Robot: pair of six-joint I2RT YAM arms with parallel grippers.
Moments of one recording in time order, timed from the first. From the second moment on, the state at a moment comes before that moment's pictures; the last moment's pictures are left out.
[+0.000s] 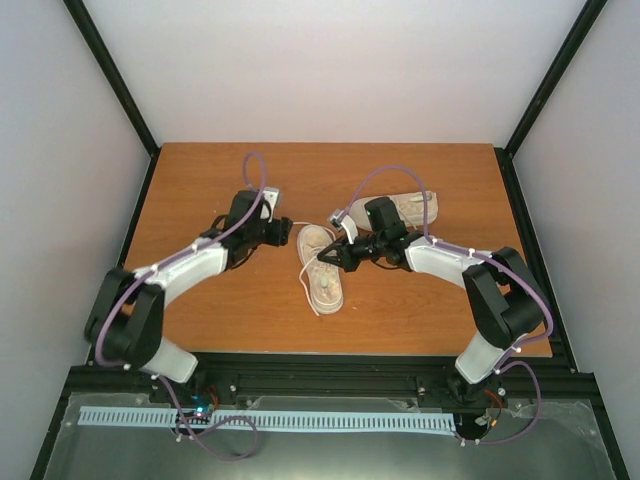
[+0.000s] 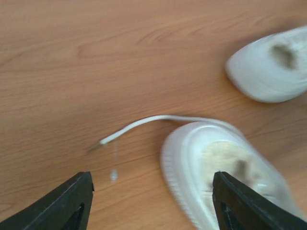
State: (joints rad) left arm -0.44 1.41 0.82 -0.02 0.05 -0.22; right arm 0.55 1.67 0.94 0.00 -0.84 0.01
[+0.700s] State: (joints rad) left arm -0.40 2.04 1.39 -0.41 0.00 -0.02; right arm 0.55 1.67 0.92 0.03 -0.86 0.02
